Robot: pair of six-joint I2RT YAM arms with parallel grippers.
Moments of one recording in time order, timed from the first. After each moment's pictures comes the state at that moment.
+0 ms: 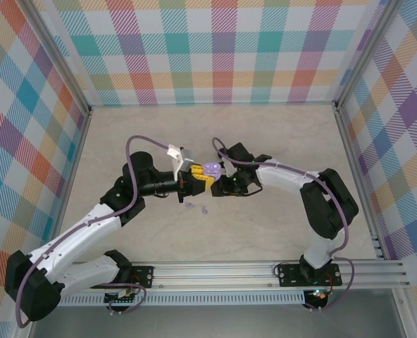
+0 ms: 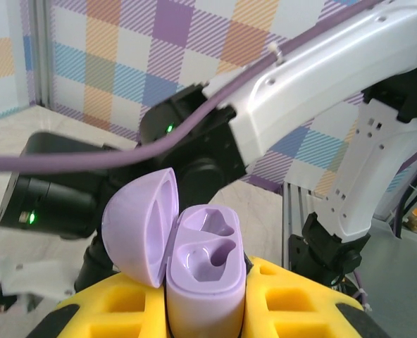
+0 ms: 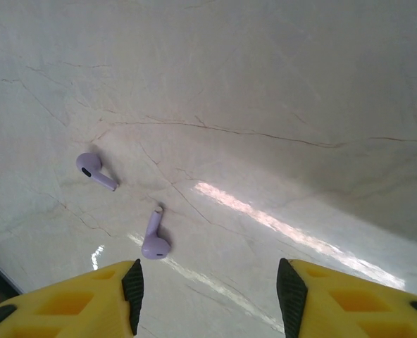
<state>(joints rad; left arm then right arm) -0.64 1.00 0.80 0.09 0.69 -0.15 0.66 1.77 1.14 -0.54 -0.41 0.47</state>
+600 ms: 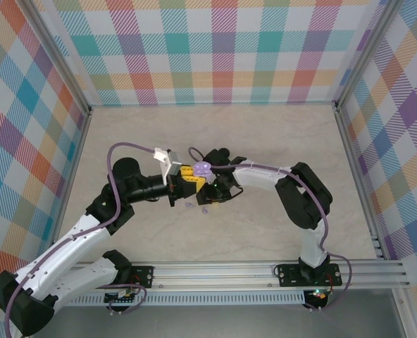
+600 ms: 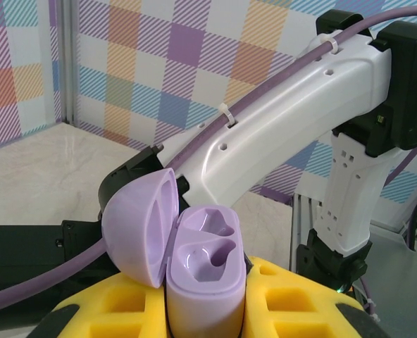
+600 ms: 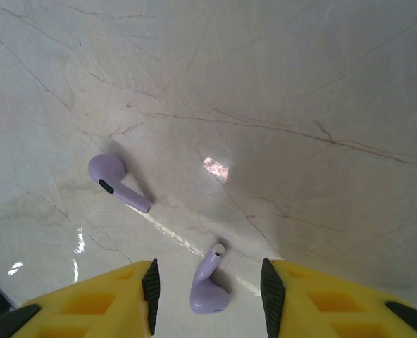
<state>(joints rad) -0.63 0.87 0.79 -0.01 0.63 -0.15 0.79 1.96 1.30 -0.60 -0.39 0.49</state>
